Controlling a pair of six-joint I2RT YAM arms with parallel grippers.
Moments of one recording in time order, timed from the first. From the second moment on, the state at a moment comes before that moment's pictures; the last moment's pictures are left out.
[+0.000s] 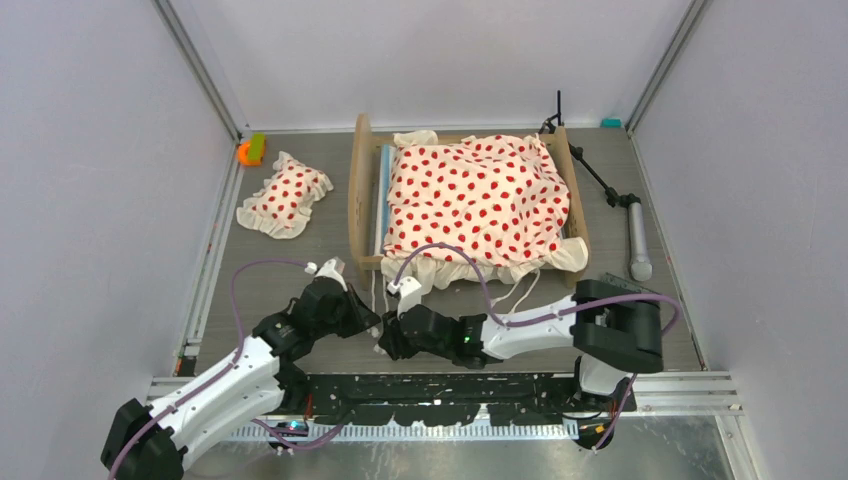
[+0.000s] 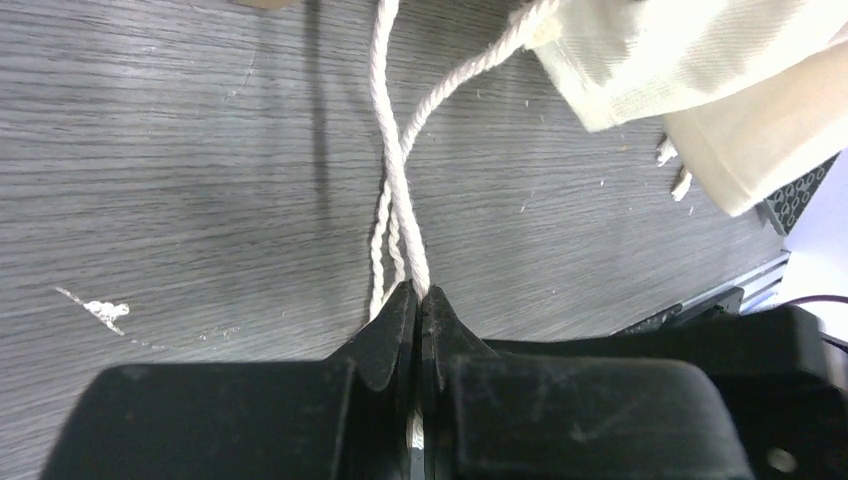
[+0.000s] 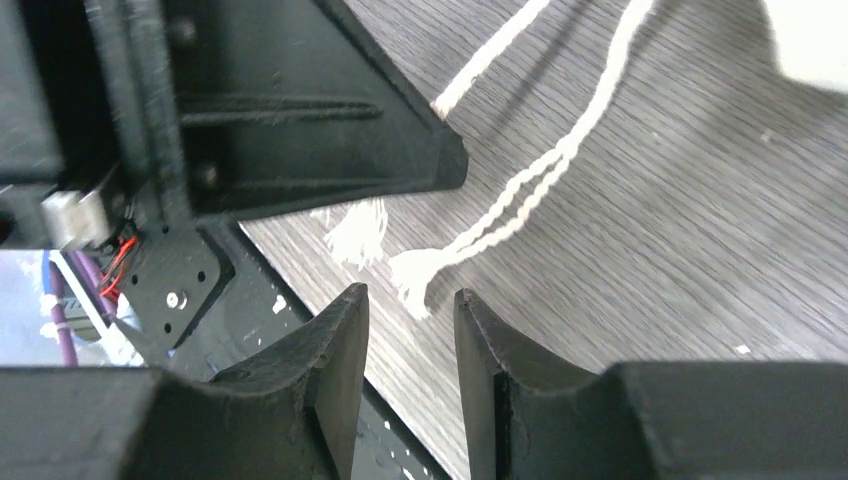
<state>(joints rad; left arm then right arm) -0.67 0.68 0.30 -0.34 0.03 -0.95 1.34 1.68 0.78 0.29 0.25 0.68</state>
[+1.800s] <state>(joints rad) -0.73 0.59 0.42 -0.46 -0.12 -0.95 1.33 1.20 0.60 0.06 0.43 0.47</state>
